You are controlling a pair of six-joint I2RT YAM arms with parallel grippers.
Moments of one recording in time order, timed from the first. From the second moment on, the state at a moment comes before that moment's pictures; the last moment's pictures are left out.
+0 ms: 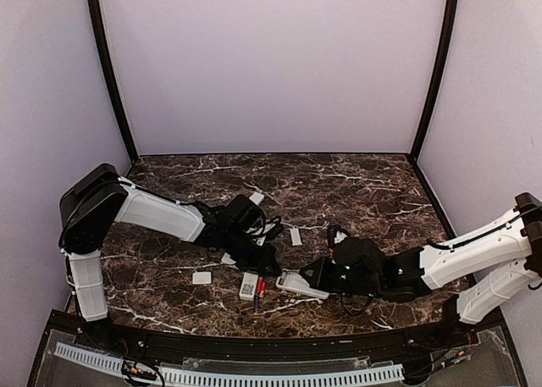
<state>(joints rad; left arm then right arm) -0.90 1.95 1.11 -0.14 0.51 -0.56 1.24 1.37 0.56 0.17 0.30 1.16</state>
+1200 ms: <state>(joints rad) -0.89 1.95 1.10 -0.11 0.51 -0.57 1.28 1.54 0.44 0.51 0.34 1.31</state>
